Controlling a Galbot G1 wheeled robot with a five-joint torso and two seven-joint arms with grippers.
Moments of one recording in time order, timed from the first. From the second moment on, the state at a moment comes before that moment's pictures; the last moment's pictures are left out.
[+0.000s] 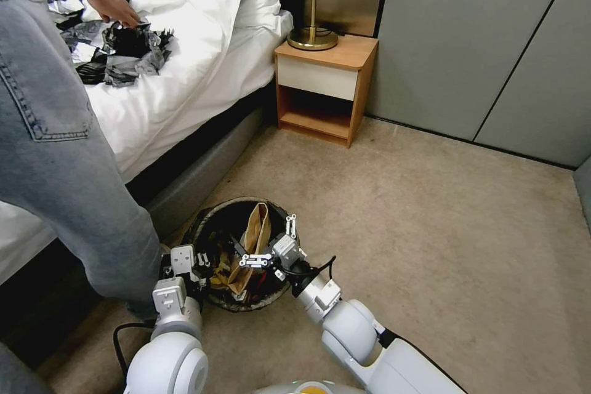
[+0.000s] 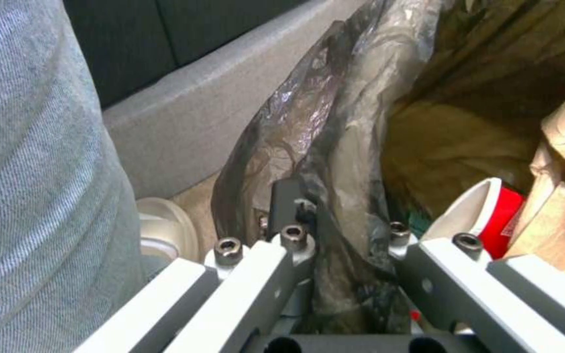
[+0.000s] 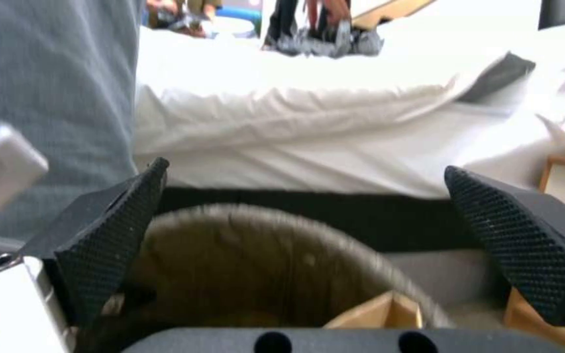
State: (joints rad) left arm 1.64 -1.39 -0.45 -2.20 -0.23 0.40 -0.41; right arm -1.10 1.25 -0.24 1.74 0.09 0.34 0.02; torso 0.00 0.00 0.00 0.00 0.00
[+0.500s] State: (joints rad) left arm 1.64 -1.38 -0.45 -2.18 -0.24 0.40 -0.41; right arm -1.22 1.31 -0.09 2.03 -0.09 0.35 0.11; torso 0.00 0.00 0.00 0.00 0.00
